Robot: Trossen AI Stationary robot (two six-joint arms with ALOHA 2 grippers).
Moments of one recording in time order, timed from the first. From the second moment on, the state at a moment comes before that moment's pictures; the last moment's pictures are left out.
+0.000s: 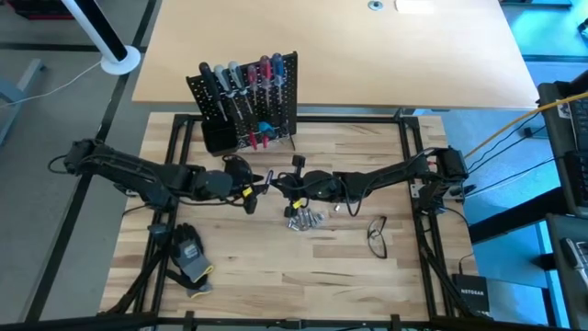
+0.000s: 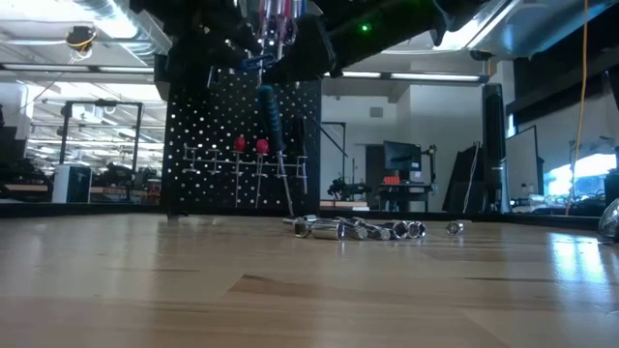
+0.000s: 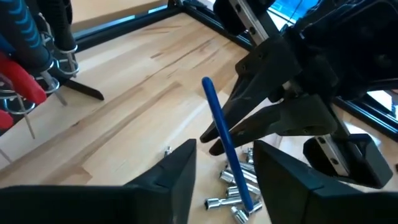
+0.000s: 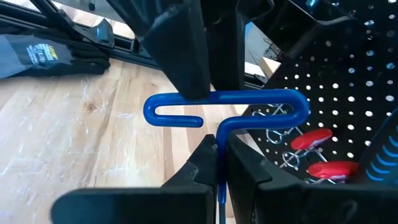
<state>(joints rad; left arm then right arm) -0.18 1.15 0.80 -0.17 -0.53 -0.62 0.08 1.79 1.13 0.35 0.33 -0.29</state>
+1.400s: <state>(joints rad) -0.17 1.15 1.21 -0.73 -0.64 -0.49 0.09 1.55 1.13 -0.08 0.37 -0.20</state>
